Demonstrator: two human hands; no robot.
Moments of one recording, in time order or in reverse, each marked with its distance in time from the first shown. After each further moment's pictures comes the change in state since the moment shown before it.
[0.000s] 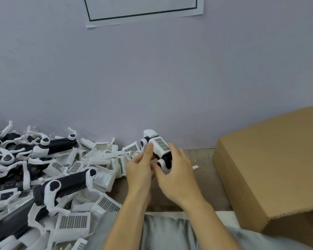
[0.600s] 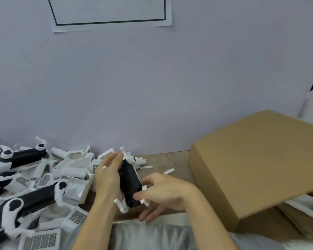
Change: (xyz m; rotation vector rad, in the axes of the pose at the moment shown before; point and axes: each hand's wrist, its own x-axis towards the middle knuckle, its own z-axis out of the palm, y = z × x) left_hand 0.014 0.003 -0.011 -0.063 0.016 0.027; right_hand -0.001 -0.018 -0.049 0.372 -0.823 0.563
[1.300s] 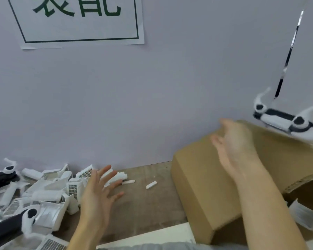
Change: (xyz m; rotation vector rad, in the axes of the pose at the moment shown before) left_hand -0.014 -0.002 0.010 -0.027 -0.198 -0.125; right_hand -0.106 -0.031 -0.122 0.506 1.130 -0.661
